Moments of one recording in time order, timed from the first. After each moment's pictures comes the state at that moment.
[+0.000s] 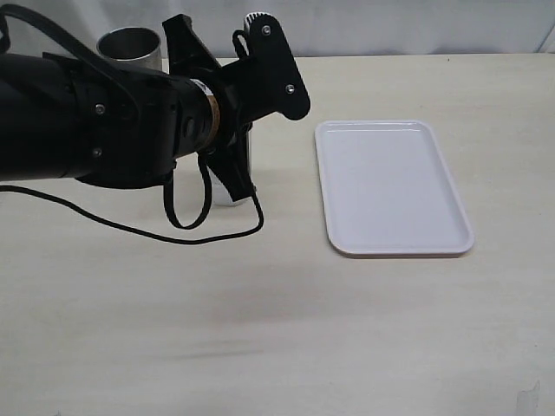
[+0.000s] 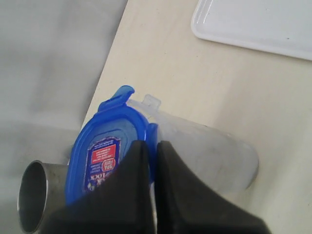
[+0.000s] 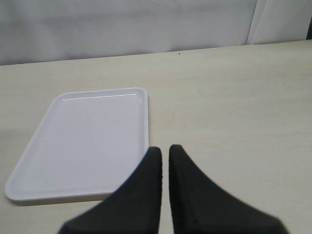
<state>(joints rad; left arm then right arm) -0.91 1.66 -1.04 1.22 0.55 -0.55 -0.06 0.00 0.00 -0.01 0.35 0.04</state>
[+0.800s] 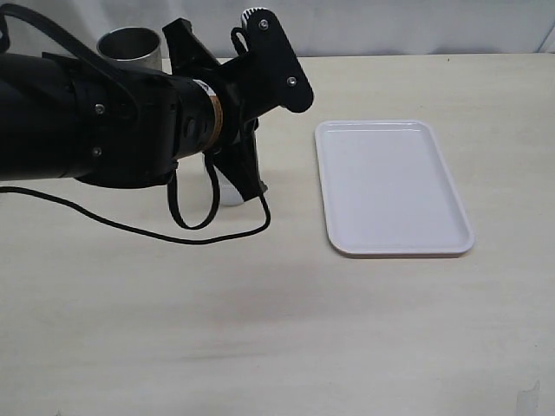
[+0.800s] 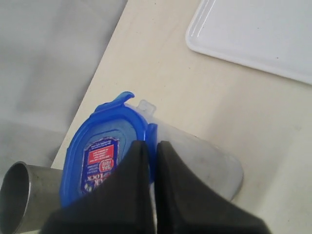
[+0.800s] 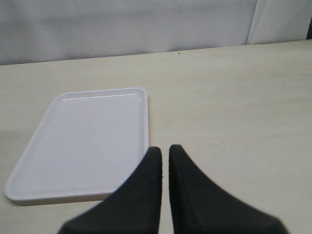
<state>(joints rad) -0.91 1.66 -1.04 1.22 0.51 -0.62 -0.06 0.00 0.00 -0.01 0.35 0.04</state>
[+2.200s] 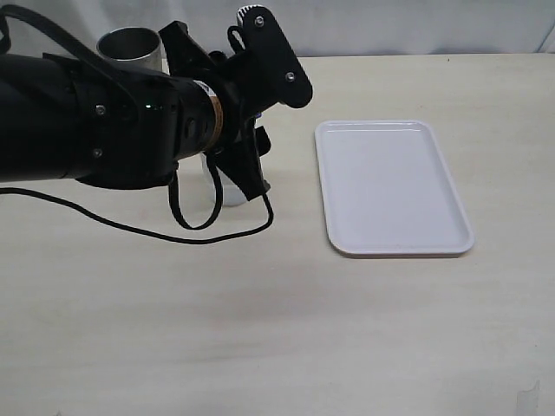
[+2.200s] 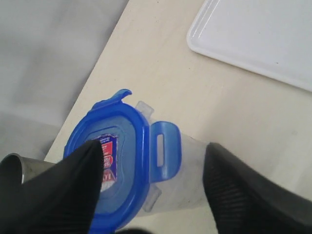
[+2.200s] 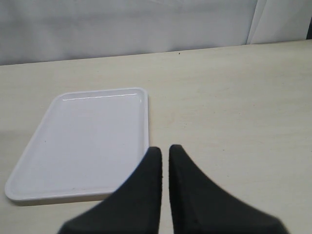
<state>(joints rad) -0.91 1.66 -1.04 1.21 0.51 -0.67 -0.06 0.00 0.00 -0.01 0.35 0.04</state>
